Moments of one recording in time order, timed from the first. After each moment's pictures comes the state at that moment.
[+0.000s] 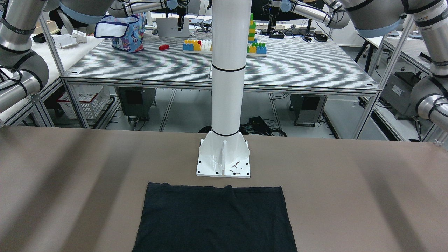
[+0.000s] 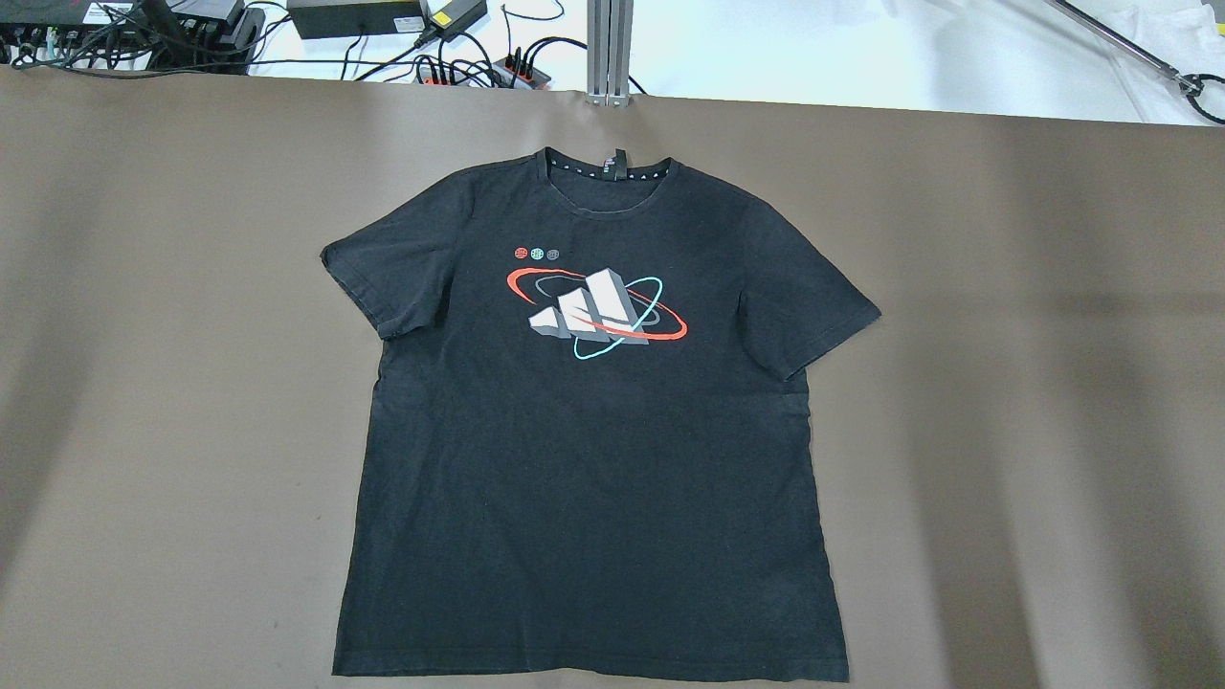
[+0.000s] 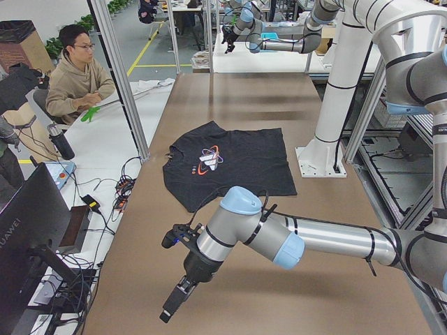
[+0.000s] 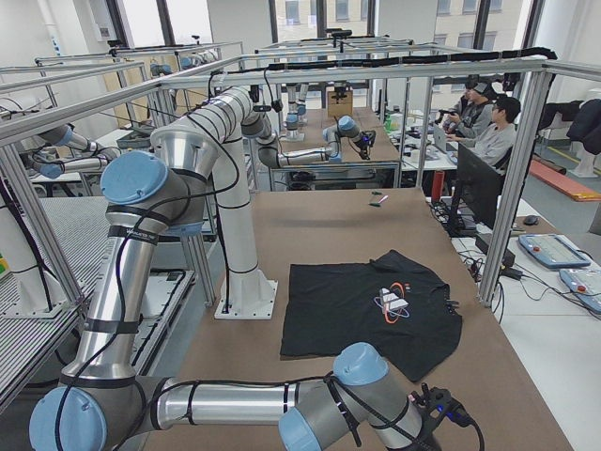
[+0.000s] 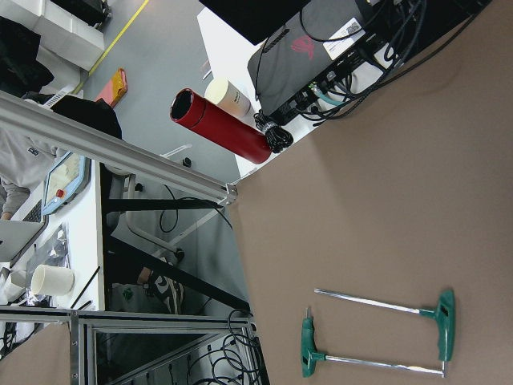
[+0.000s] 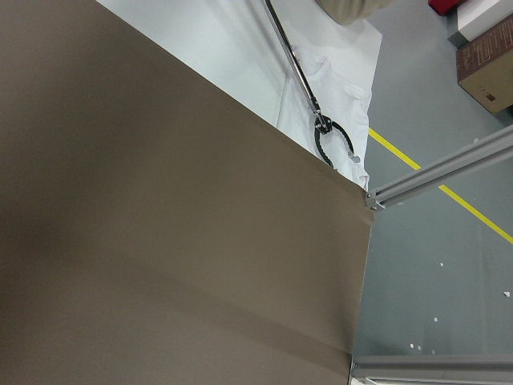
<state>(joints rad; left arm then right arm) -1.66 -1.61 -1.69 -1.99 -1.79 0.19 1.67 -1.66 1.71 -1.00 1.95 -0.17</state>
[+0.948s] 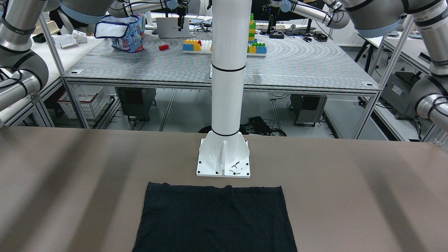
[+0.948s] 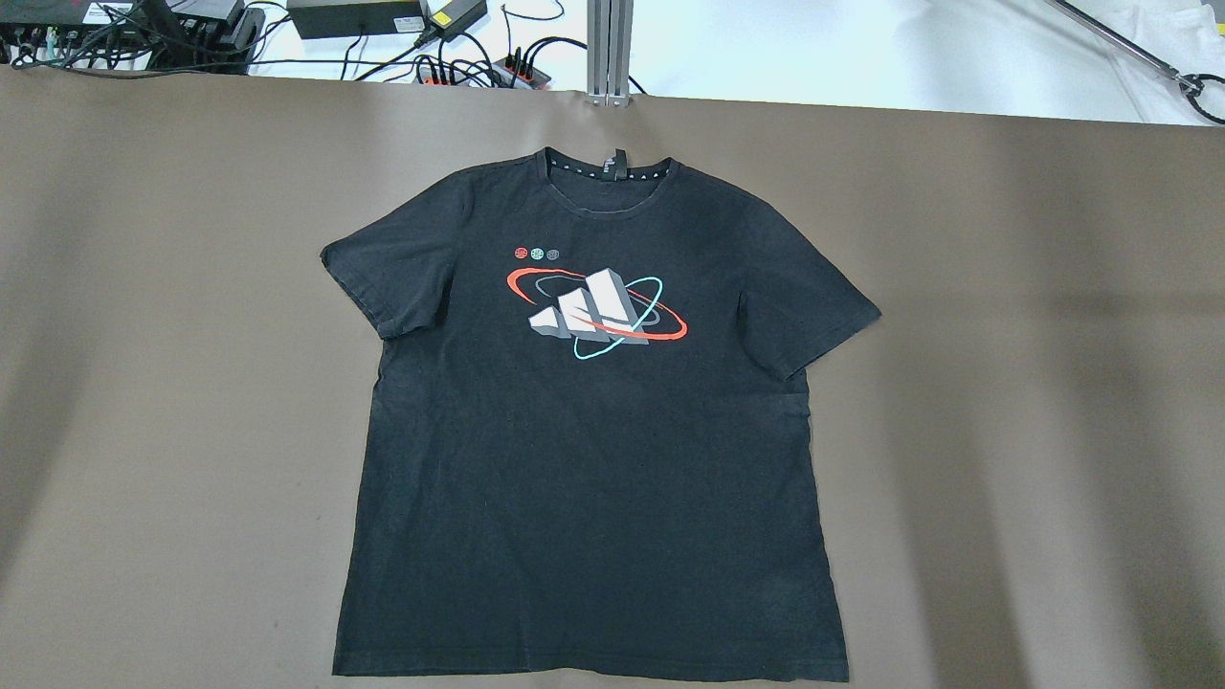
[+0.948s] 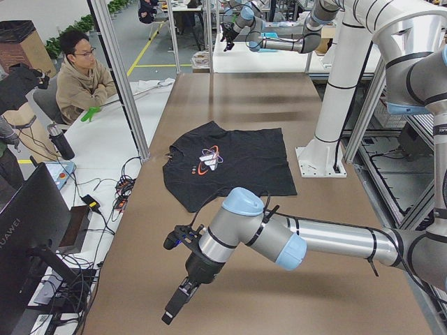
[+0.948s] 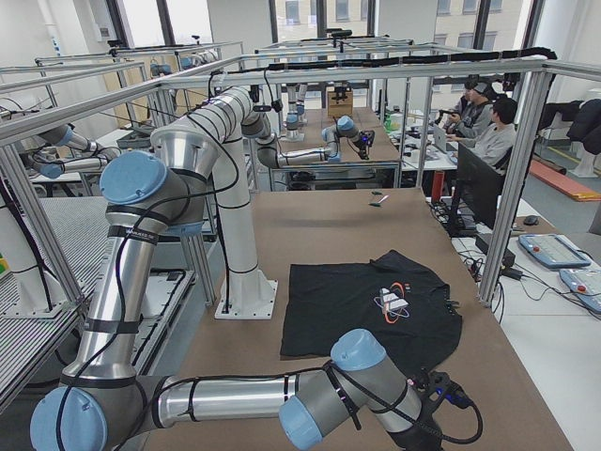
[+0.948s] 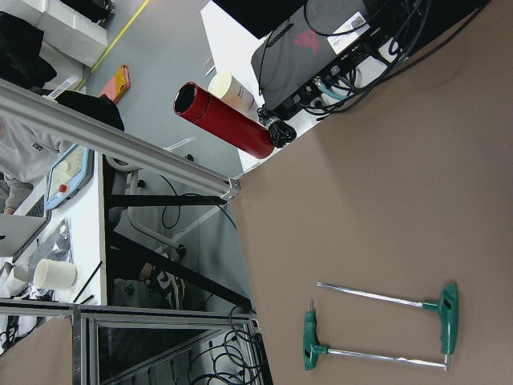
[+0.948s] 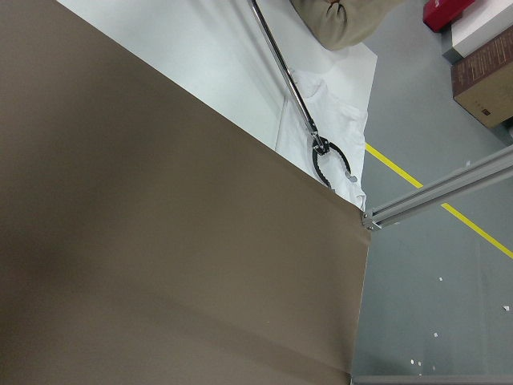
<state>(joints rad) -1.66 -1.60 -1.70 -1.99 -1.79 0.19 1.68 -1.65 1.75 -1.01 1.96 -0.15</state>
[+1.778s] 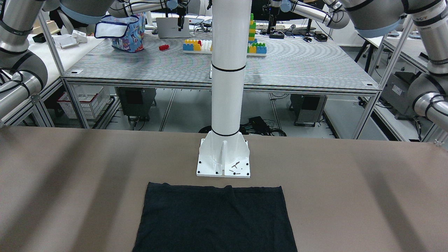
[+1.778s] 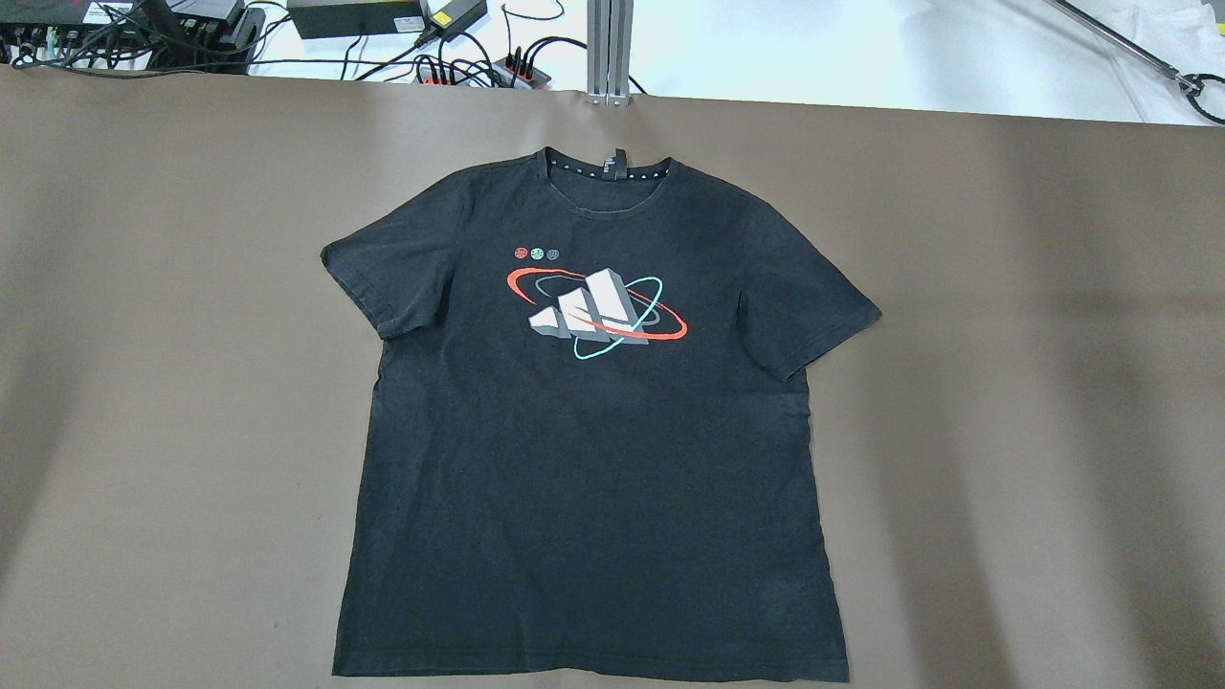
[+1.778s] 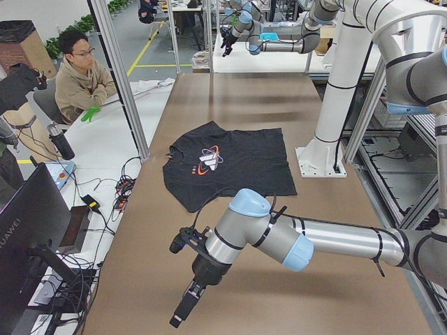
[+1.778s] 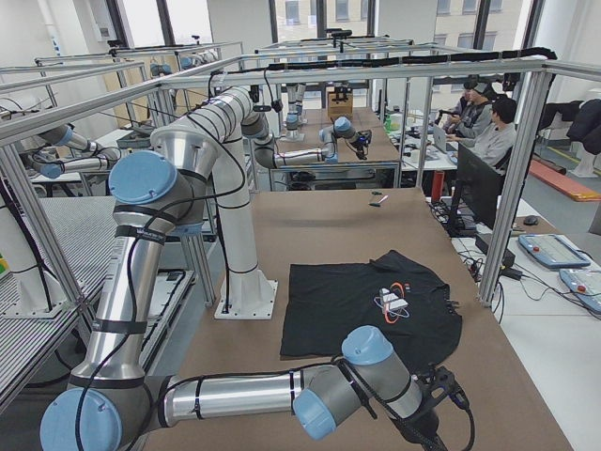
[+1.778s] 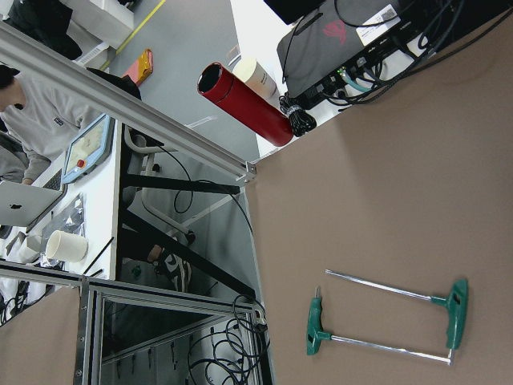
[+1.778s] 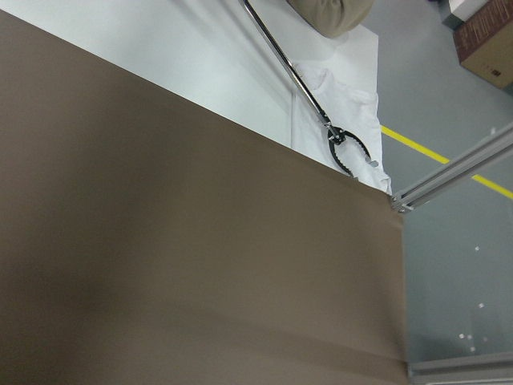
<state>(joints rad) -1.66 -1.55 -1.73 -2.00 -1.75 0.11 1.48 -1.62 1.75 -1.01 2.00 0.38</state>
